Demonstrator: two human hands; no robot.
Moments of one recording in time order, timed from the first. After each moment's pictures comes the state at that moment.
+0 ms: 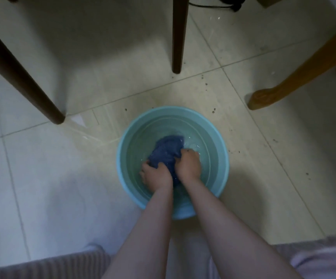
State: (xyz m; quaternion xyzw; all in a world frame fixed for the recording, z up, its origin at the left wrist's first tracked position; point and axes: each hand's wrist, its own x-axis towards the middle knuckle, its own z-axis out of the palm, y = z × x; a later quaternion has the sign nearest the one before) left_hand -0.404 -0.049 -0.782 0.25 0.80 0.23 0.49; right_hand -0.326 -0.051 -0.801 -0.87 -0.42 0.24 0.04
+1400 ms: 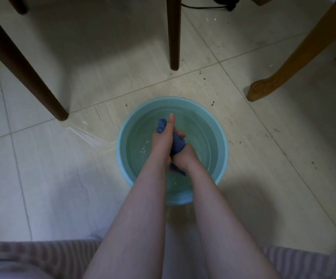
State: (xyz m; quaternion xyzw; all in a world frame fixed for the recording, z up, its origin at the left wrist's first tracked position) left_hand -0.388 -0.010 -0.745 0.26 0.58 0.30 0.71; right_hand -0.340 -0.060 -0.745 -0.81 -0.27 0.49 0.19
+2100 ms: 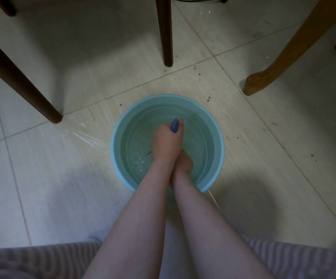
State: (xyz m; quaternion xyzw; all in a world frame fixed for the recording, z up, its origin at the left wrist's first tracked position) left_hand -0.377 -0.024 -0.731 0.60 0.61 0.23 0.47; right_hand -0.363 -0.072 -0.736 -0.87 -0.36 0.35 0.02
